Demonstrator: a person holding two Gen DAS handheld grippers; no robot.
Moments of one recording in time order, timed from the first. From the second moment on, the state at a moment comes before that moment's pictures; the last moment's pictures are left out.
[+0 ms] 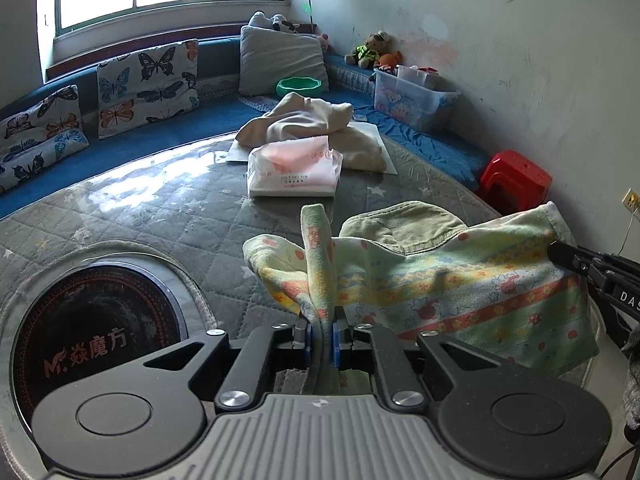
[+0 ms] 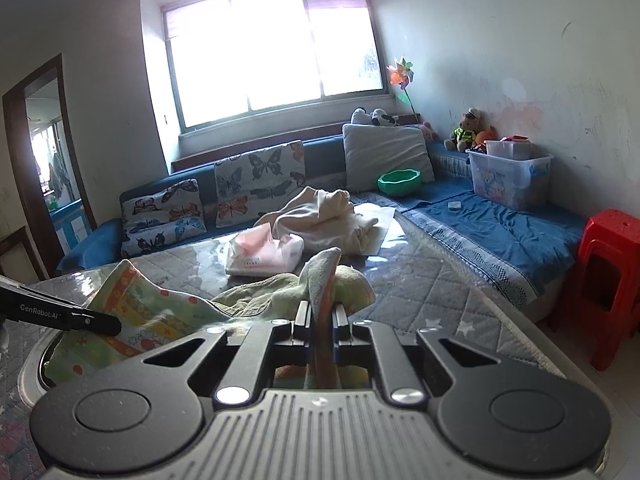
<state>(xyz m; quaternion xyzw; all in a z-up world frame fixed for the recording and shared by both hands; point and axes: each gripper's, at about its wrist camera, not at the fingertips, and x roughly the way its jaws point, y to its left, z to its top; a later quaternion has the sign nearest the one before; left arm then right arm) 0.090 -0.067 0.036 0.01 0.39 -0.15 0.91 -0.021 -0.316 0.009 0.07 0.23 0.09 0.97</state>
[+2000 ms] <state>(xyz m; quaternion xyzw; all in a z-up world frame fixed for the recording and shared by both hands) 0.133 -0.032 -0.011 0.02 0.44 -0.06 0.90 0.030 -0.338 -0.051 0.08 0.31 0.02 0.95</state>
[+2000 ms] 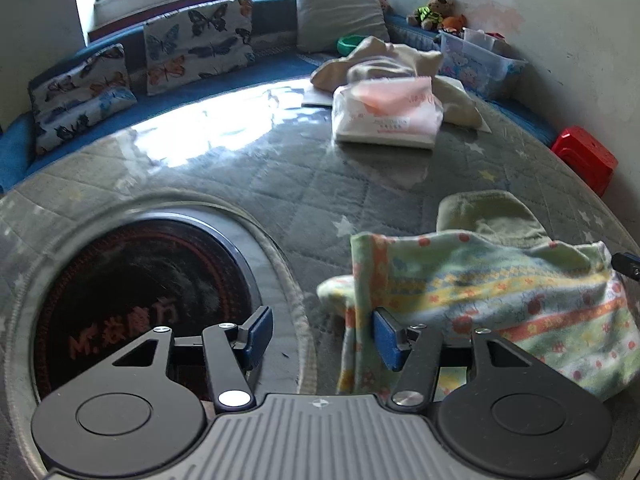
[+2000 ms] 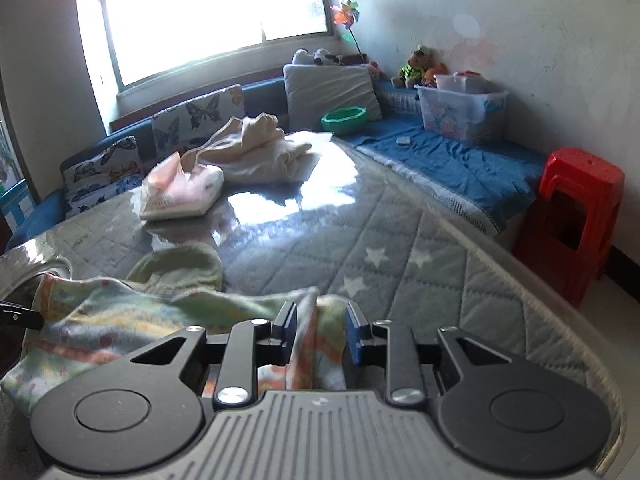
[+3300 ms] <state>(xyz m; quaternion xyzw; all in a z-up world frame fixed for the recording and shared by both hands) 0.169 -0.024 -0.024 0.00 0.45 -0.03 0.89 0.031 -0.259 -0.056 -0.01 0.32 0.16 0.93</state>
